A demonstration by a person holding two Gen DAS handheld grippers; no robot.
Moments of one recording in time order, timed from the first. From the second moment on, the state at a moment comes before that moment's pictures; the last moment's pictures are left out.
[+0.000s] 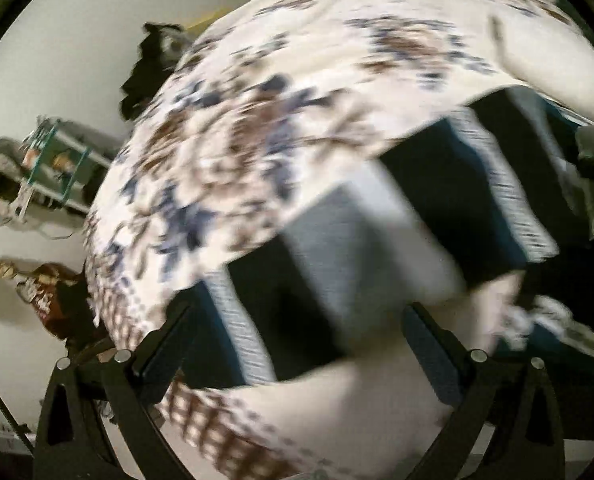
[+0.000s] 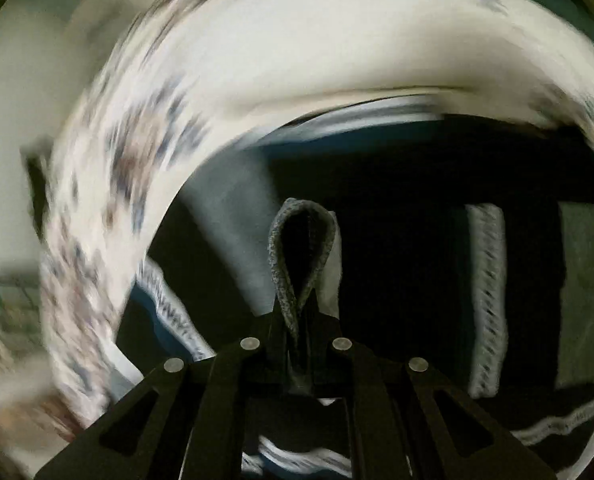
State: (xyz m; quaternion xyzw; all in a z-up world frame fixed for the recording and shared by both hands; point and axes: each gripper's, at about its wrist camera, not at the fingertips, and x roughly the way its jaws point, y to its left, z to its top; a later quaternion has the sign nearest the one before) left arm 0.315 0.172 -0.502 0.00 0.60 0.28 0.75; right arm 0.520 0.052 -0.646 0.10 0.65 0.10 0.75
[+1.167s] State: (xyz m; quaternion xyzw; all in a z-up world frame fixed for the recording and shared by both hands) left arm 0.240 0.338 -0.566 -0.31 0.57 0.20 0.74; right arm 0.375 -0.065 -0.662 0.16 0.73 -0.05 0.66
